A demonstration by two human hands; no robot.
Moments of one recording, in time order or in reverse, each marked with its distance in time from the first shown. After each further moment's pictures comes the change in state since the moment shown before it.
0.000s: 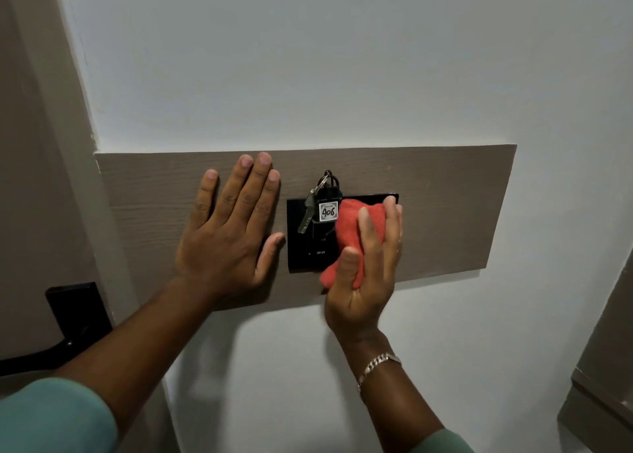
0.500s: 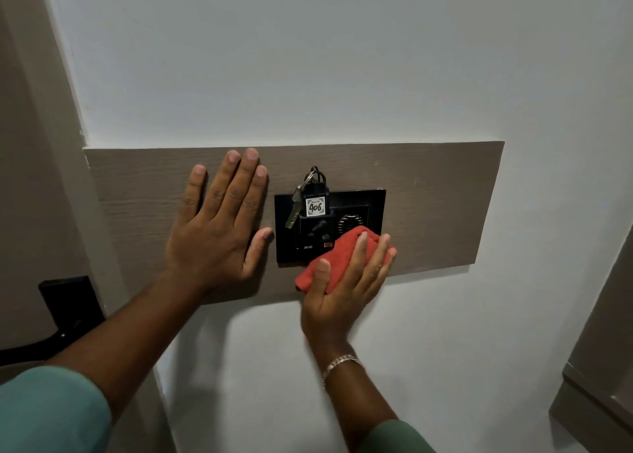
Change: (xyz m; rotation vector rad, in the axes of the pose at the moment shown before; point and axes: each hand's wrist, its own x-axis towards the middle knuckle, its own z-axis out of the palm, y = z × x) left_hand 0.002 0.001 -0.001 0.028 0.001 -0.001; right_hand -0.044 0.012 0.010 -0.317 -0.063 0.379
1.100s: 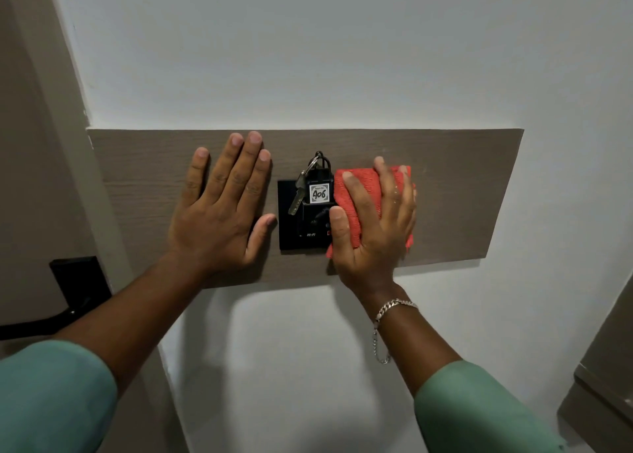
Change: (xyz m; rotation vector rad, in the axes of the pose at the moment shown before) left_hand 0.001 0.000 0.000 -0.001 -0.020 -0.002; right_hand 0.087 0.005 -0.023 -0.039 -0.066 -0.420
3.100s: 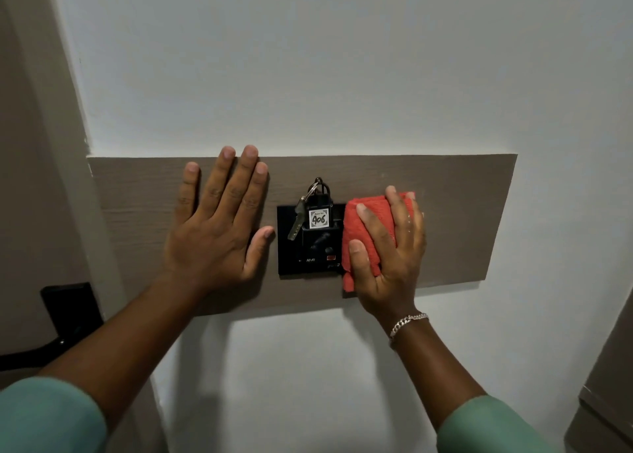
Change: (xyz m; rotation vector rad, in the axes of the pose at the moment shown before) left_hand 0.010 -0.002 -0.002 0.010 0.005 -0.057; right_hand 0.001 0.019 -0.009 0.051 0.005 -0.124
